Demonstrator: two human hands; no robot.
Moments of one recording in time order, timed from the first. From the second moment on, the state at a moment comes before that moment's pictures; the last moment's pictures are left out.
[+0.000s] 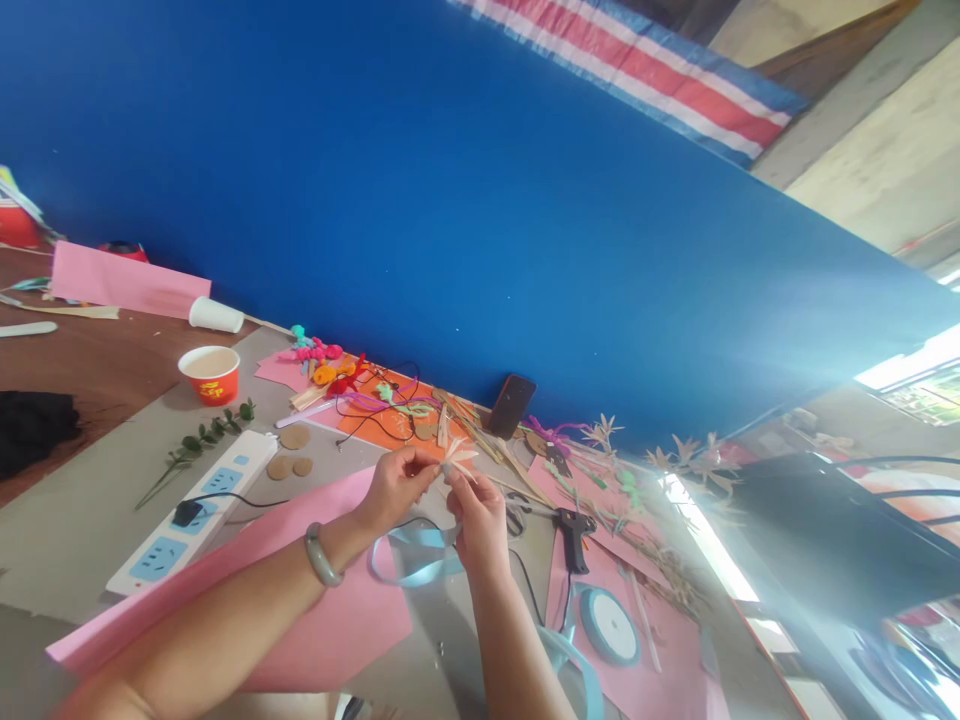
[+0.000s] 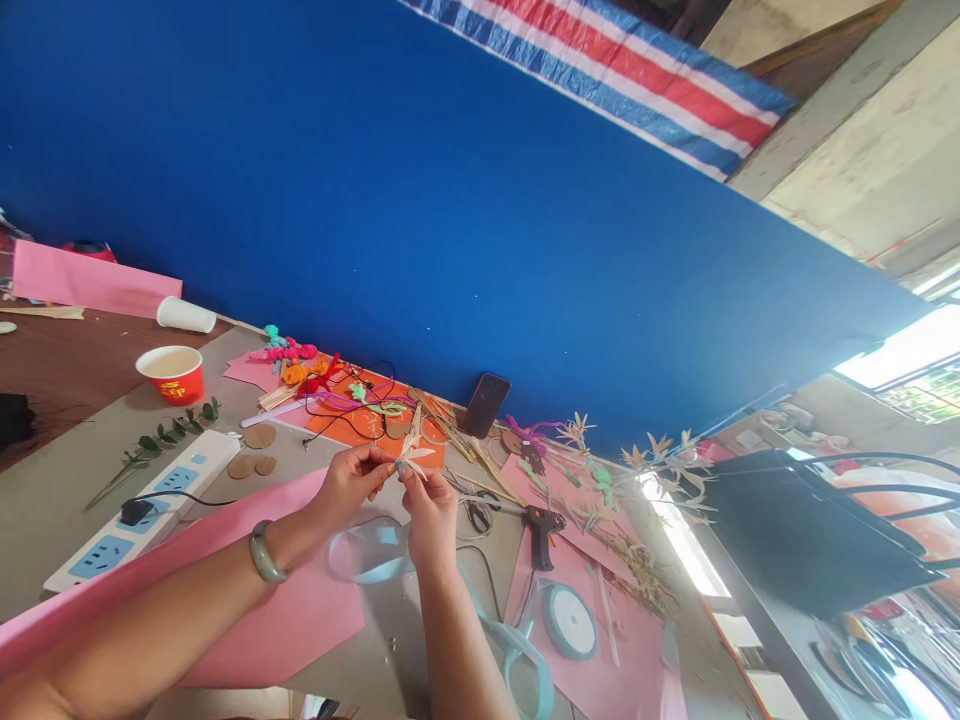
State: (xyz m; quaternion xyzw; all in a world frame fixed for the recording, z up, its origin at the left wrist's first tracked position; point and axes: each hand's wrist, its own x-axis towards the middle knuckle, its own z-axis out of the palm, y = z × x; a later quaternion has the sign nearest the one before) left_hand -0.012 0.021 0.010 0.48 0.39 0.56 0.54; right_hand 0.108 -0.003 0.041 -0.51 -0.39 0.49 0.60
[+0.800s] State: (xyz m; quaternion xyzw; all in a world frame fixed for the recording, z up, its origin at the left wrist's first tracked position) left_hand -0.027 0.012 0.012 0.73 0.40 0.55 0.09; right_hand 0.082 -0.007 0.035 -0.50 -0.36 0.46 0.64
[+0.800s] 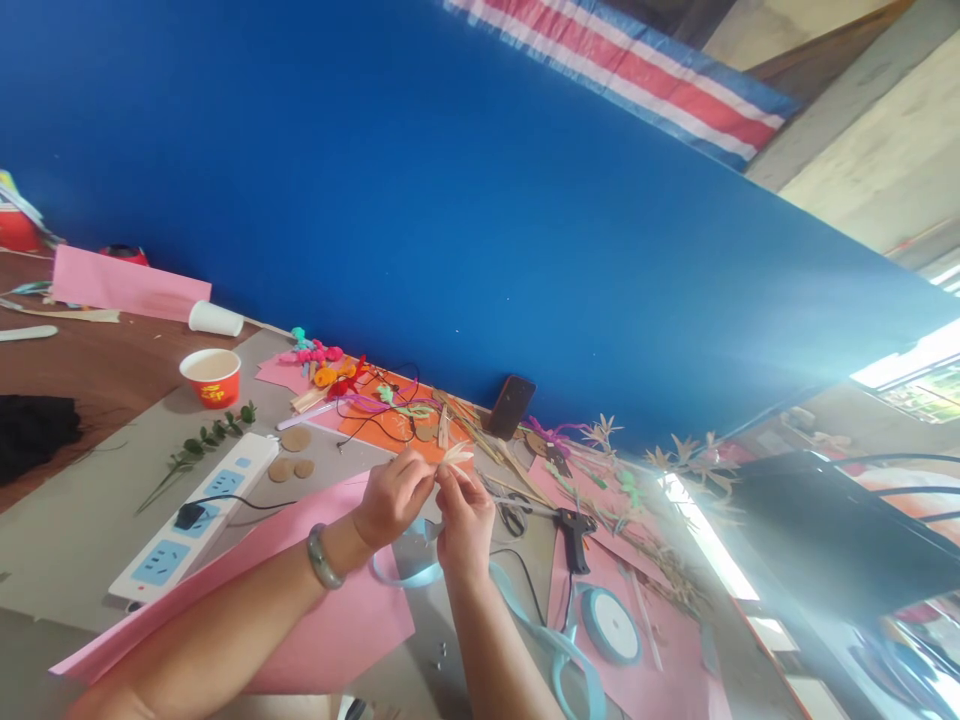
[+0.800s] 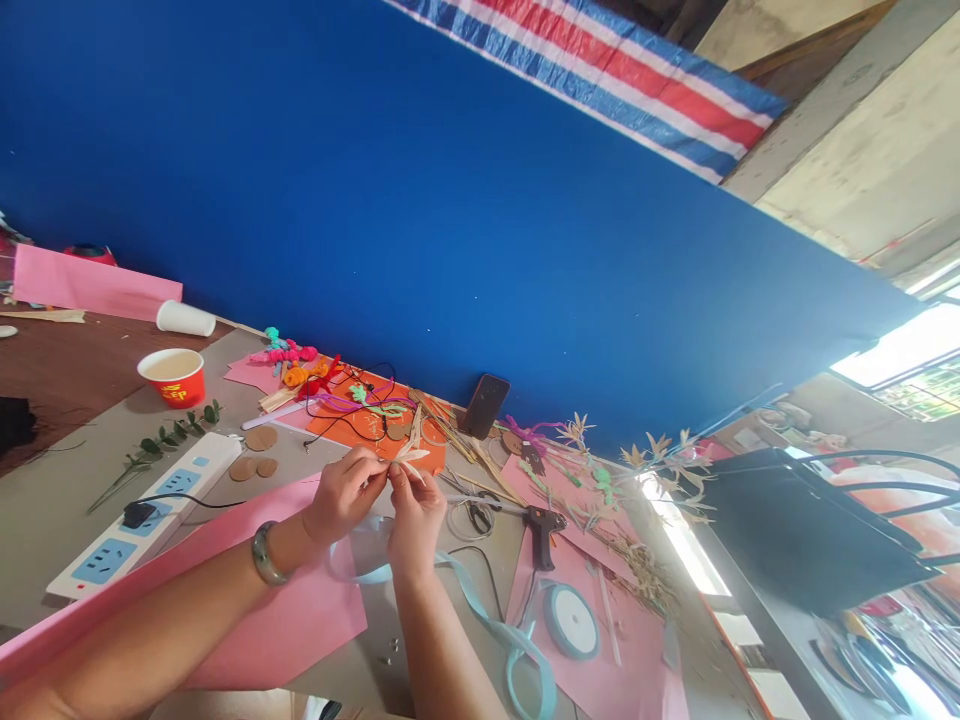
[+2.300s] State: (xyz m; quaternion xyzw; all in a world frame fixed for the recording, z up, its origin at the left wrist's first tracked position) left_hand -0.019 0.019 0.018 0.61 0.33 0.58 0.43; right_hand 0.107 -0.002 0.034 -0.51 -0.48 0.33 0.63
